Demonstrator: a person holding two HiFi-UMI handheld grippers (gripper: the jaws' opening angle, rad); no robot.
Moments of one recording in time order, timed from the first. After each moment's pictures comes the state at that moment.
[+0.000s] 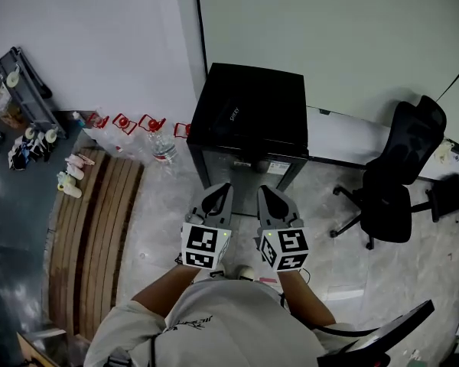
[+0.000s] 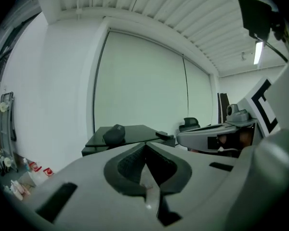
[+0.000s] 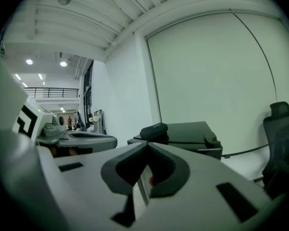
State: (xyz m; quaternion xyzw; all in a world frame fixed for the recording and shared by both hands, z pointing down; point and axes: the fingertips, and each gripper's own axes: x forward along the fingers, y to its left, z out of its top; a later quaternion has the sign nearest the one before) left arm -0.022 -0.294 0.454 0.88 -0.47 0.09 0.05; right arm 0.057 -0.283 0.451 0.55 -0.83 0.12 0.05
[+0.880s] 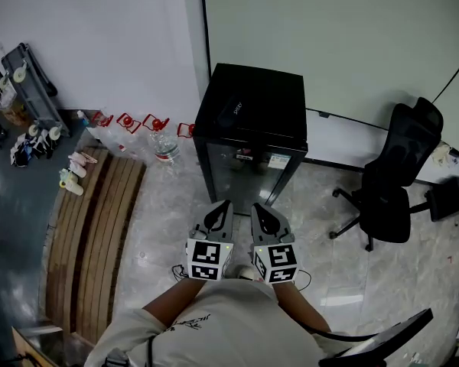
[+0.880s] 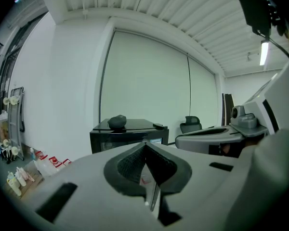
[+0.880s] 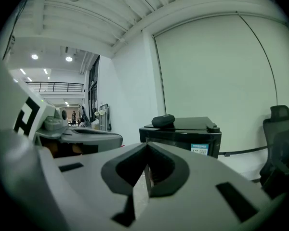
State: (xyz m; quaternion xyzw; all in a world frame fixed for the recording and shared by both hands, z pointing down) left arm -0.034 -0.220 0.485 0.86 -0.49 0.10 0.07; right arm 0.032 -0.208 0.480 0.53 -0.84 0.10 0.07
